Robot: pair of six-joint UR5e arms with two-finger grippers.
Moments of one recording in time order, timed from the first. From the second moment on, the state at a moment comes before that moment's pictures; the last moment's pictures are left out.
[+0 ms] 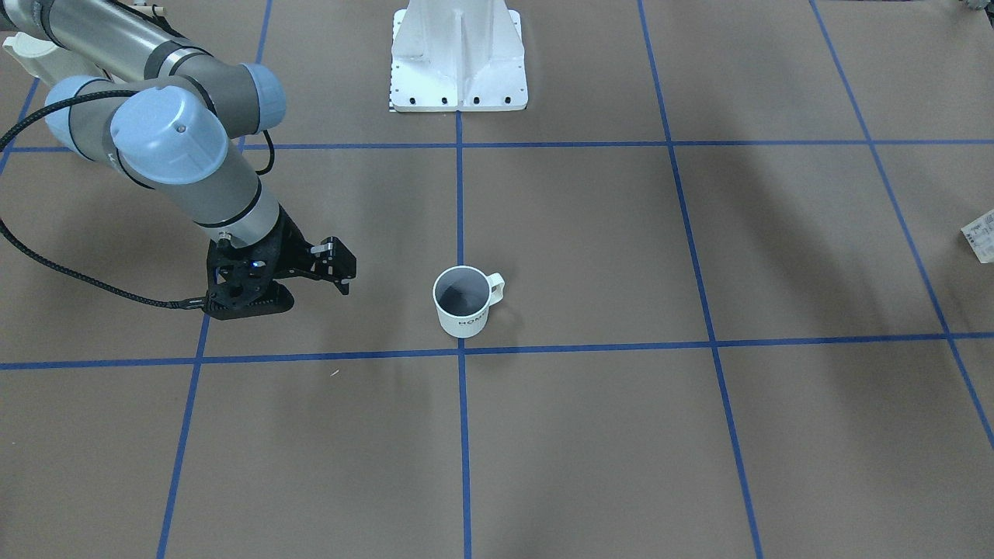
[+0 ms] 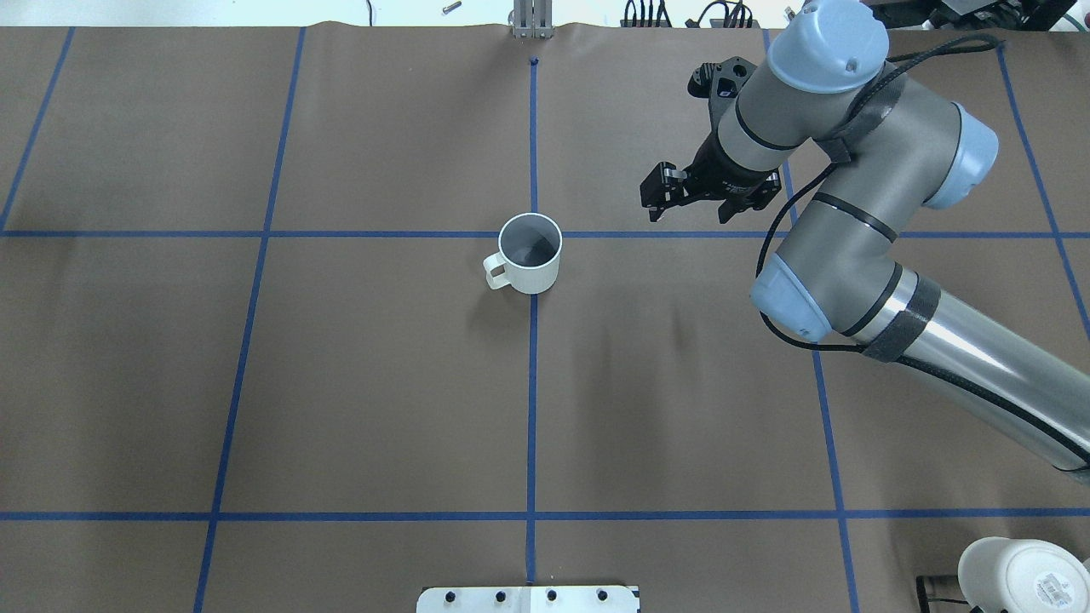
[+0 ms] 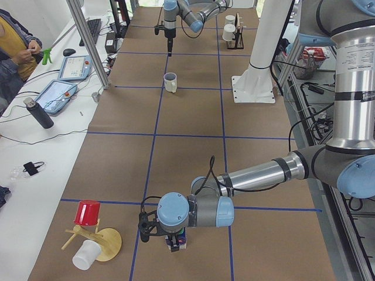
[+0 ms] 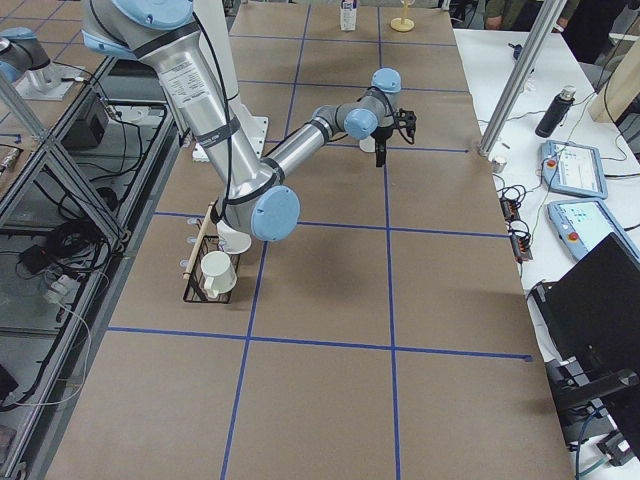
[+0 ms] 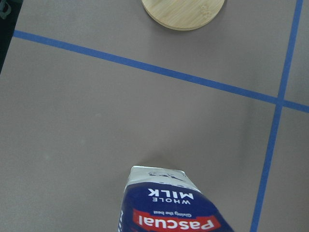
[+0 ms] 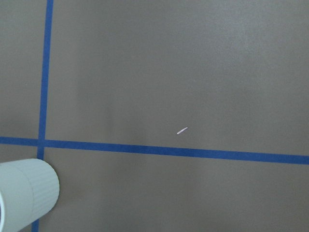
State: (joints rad) left arm -1.70 -1.49 -1.37 -1.86 -2.42 -0.16; right arm 0.81 -0.99 1.63 -1.43 2.12 0.98
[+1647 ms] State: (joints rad) left arm -1.68 -1.51 -1.48 -1.78 -2.46 -0.17; right arm 0.81 -1.01 1.67 -1.43 2.13 0.98
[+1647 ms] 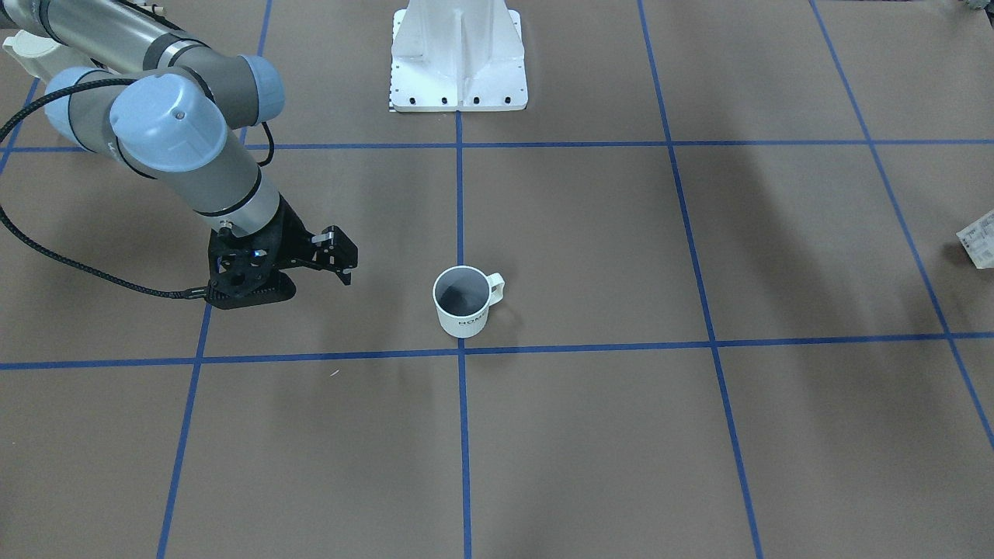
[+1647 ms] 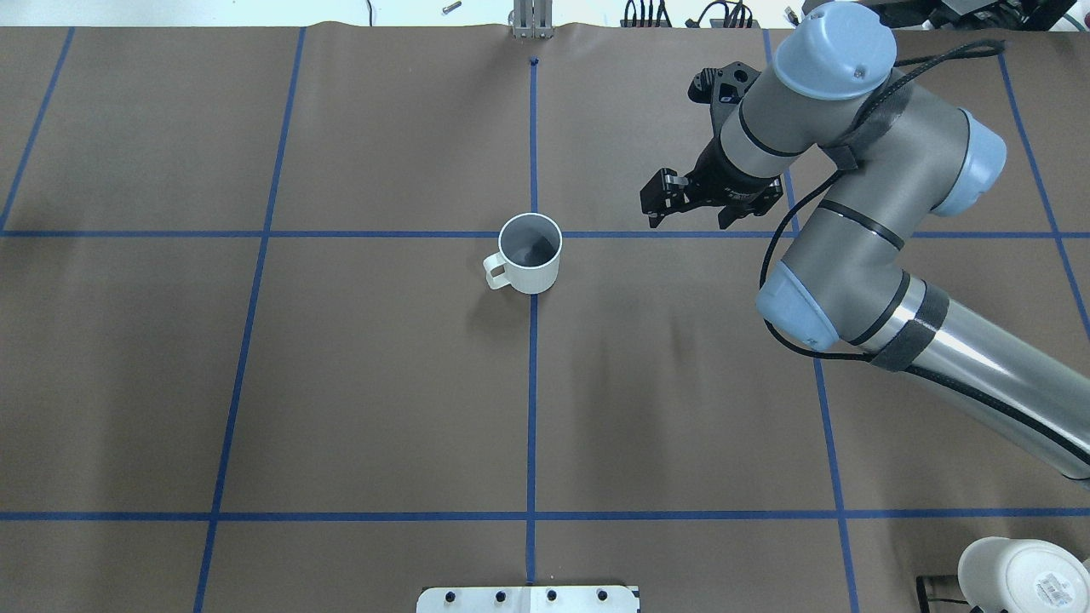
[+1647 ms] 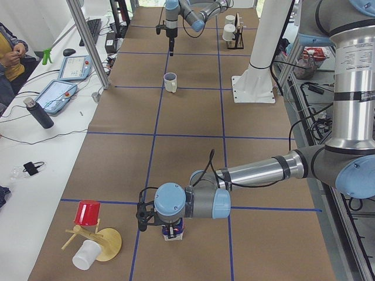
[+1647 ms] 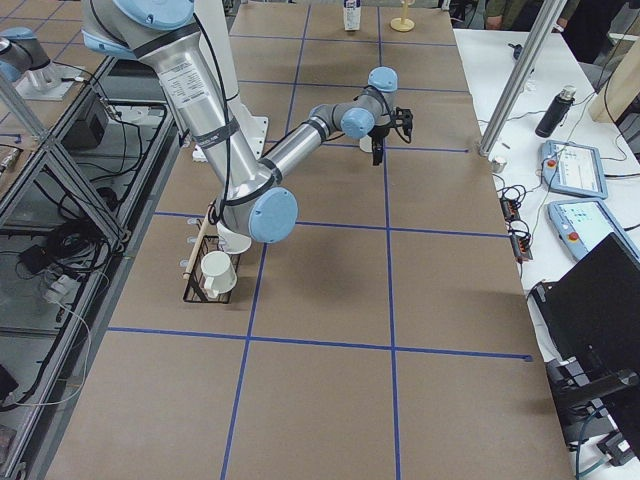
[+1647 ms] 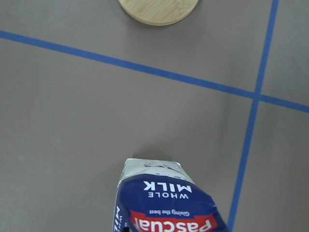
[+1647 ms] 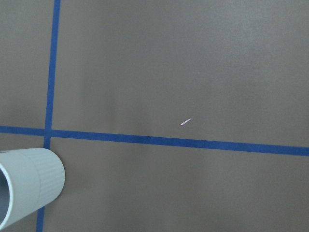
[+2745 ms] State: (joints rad) left arm -1.11 -2.14 -1.69 -1.49 -2.34 -0.85; right arm 0.92 -1.32 1.88 -1.44 2.14 0.91
